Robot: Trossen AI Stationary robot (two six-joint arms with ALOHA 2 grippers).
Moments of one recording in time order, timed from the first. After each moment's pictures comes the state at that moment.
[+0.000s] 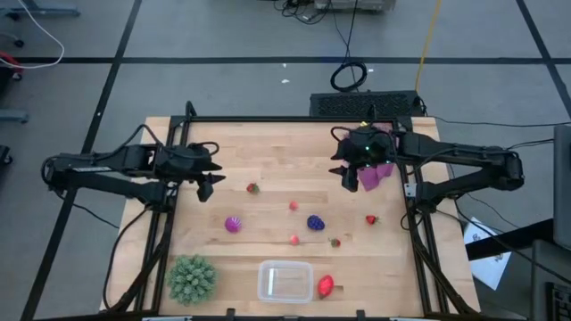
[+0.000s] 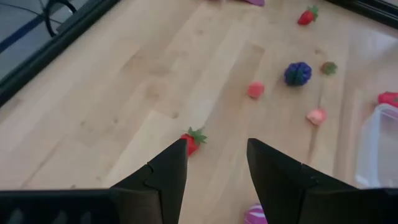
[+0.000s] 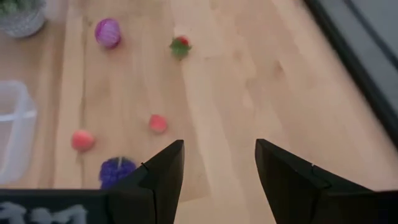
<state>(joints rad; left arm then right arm) 0.02 0.79 0.87 -0.82 -0.18 -0.38 -0.19 1.16 1.04 -0.66 -0.04 0.05</state>
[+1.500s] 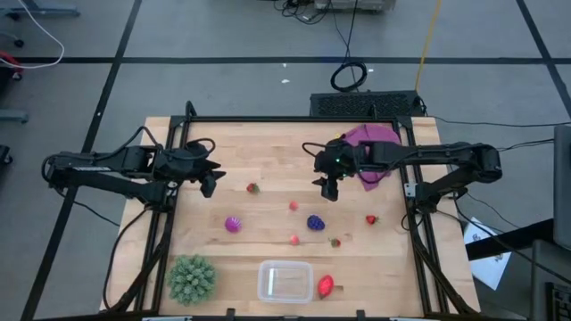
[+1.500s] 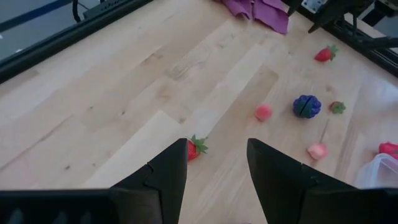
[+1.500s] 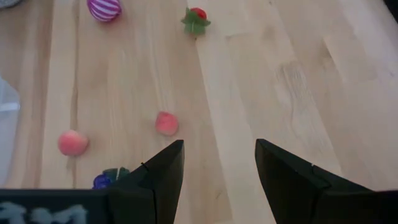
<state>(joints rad) -0.01 0.79 0.87 -0.81 -0.30 -0.61 -0.15 1.40 1.04 -0.49 -0.05 0.08</state>
